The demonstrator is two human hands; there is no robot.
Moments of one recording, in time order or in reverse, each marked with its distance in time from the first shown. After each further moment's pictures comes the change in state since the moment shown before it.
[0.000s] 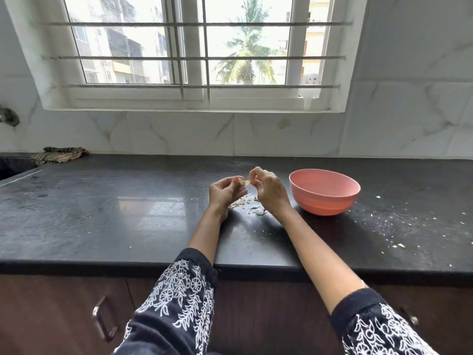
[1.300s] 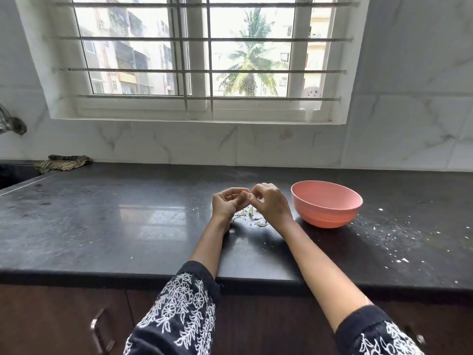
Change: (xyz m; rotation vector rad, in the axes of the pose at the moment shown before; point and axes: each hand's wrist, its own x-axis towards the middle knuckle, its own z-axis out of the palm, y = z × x) left_hand -0.002 -0.001 -0.002 0.029 -0.095 0.069; right_hand 0.001 0.003 0.002 -0.021 -0.026 -0.038
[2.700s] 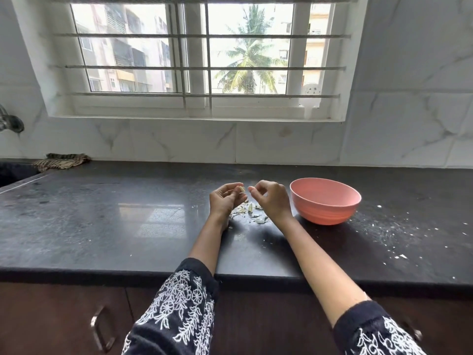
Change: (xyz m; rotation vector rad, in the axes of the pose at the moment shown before) left_hand 0.001 0.002 0.003 -0.013 0.122 -0.022; right_hand 0.002 0.002 0.001 0.098 0.097 0.138
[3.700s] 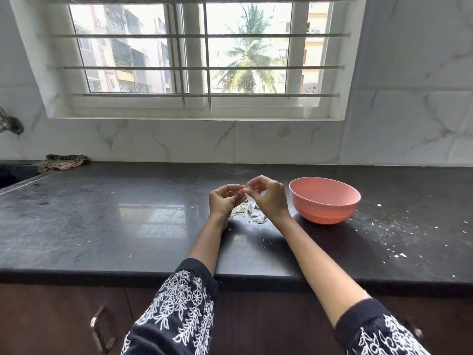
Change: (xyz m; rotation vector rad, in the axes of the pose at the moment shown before) left_hand 0.001 -0.004 -0.004 0.035 -0.057 0.036; right_hand -0.002 -0.006 0.003 0.188 0.044 -0.017
